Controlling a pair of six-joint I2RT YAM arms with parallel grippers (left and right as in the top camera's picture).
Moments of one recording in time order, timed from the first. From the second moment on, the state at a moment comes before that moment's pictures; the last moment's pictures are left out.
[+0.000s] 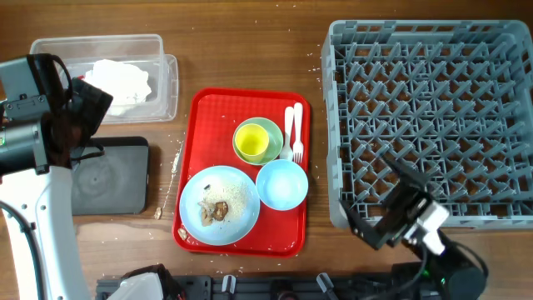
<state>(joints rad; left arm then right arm) 0.23 1.30 1.49 -1.21 -0.14 -0.84 0.07 0.13 0.08 0.65 -0.71 0.24</state>
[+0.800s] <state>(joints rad) 0.23 1.30 1.49 -1.22 -0.14 -0.84 0.29 1.54 1.17 0.91 -1.53 1.05</state>
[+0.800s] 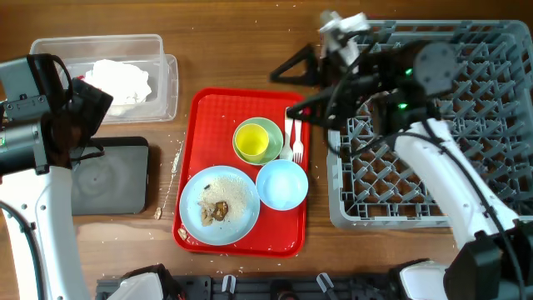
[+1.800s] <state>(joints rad) 0.23 1.30 1.49 -1.22 -0.14 -0.84 0.50 1.56 1.71 -0.96 -0.16 0.40</state>
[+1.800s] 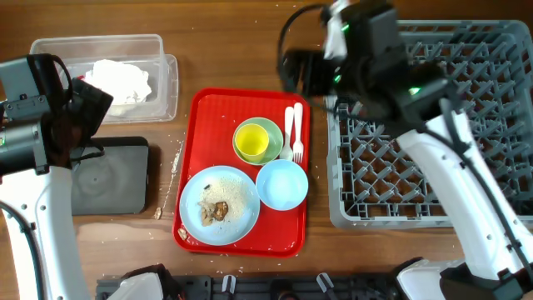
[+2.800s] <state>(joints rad) 0.23 1.30 1.49 -1.22 -0.14 -0.84 0.88 2.06 1.78 -0.99 0.07 0.63</state>
